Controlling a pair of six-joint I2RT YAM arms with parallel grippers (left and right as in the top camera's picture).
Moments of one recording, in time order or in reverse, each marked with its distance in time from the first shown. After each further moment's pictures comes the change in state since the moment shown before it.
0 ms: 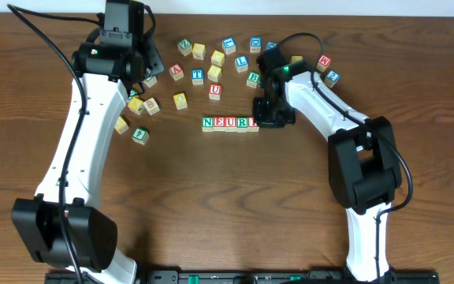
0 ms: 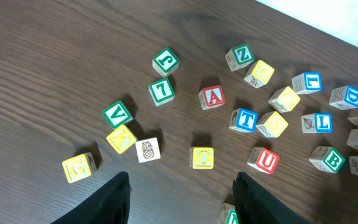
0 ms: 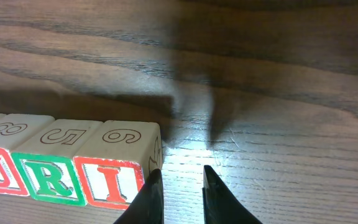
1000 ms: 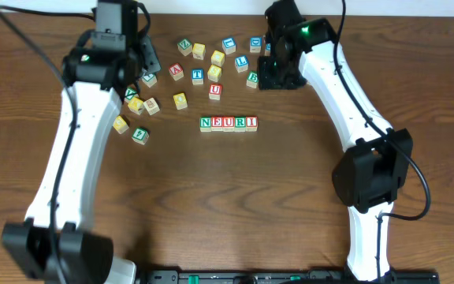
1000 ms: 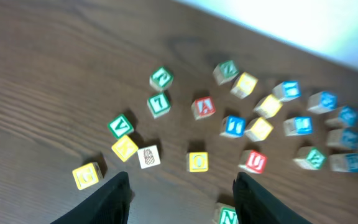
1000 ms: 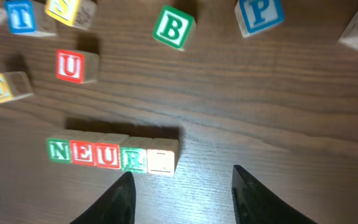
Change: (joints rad) left arm 0.000 -0.087 0.000 0.004 0.001 0.050; right arm -0.032 0.000 0.455 -0.268 0.055 -0.074
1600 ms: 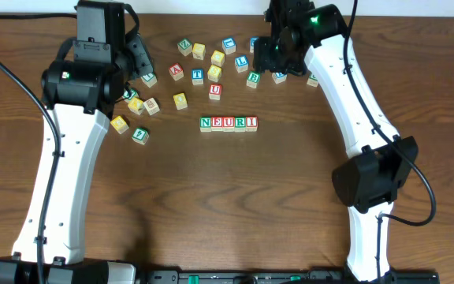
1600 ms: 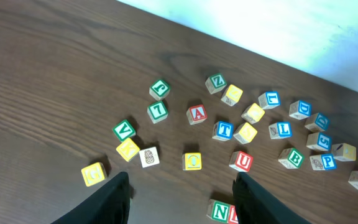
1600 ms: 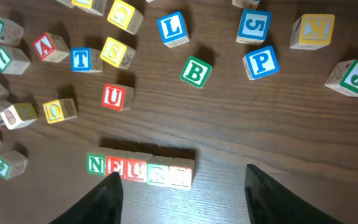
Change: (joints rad) left arm 0.000 -0.100 0.006 -0.032 0.000 0.002; right arm 0.002 0.000 0.148 -0.007 -0.009 -0.003
